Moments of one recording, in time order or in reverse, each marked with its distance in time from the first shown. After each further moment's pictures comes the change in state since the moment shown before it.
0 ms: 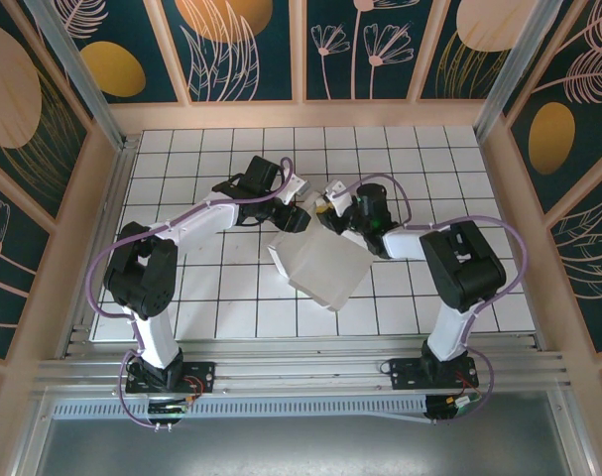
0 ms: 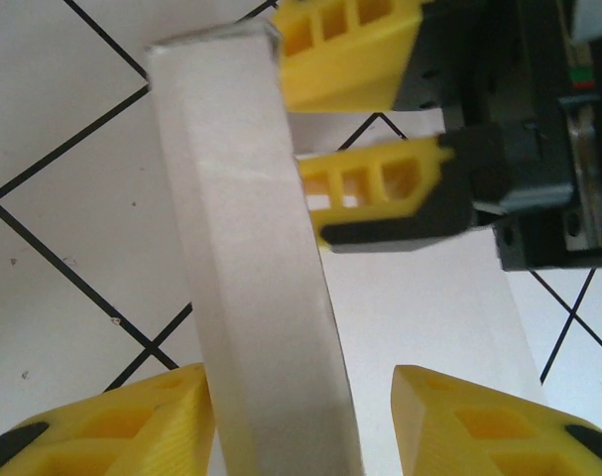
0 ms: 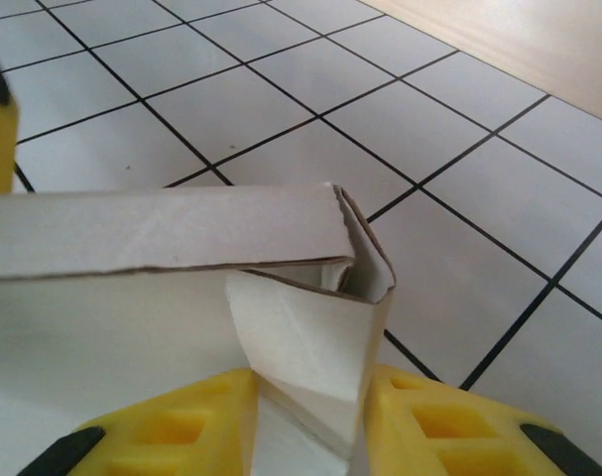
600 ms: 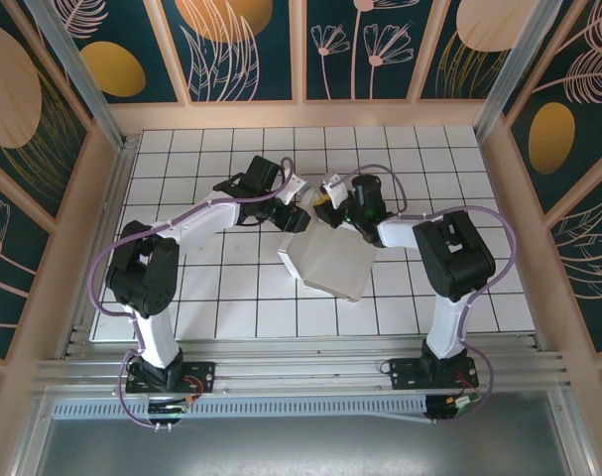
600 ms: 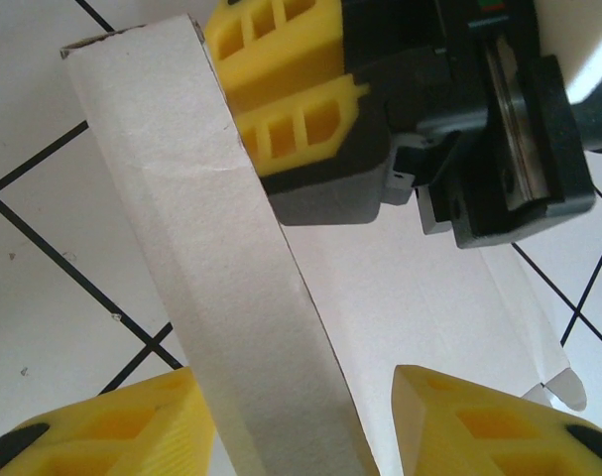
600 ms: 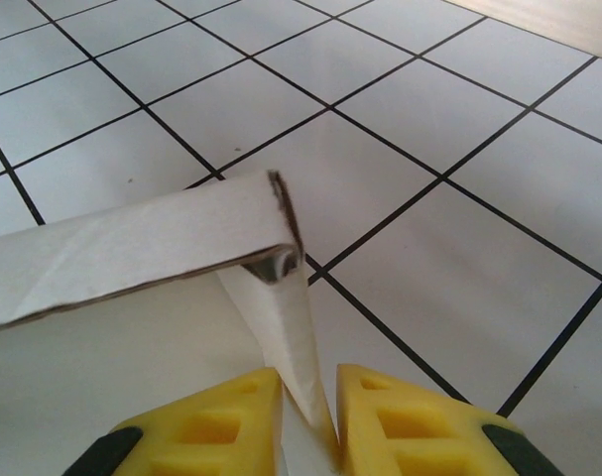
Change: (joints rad) left arm 0.000 0.013 0.013 -0.016 -0.002 -0.001; right arm -0.011 0.088 0.123 -0.095 -0.061 0.066
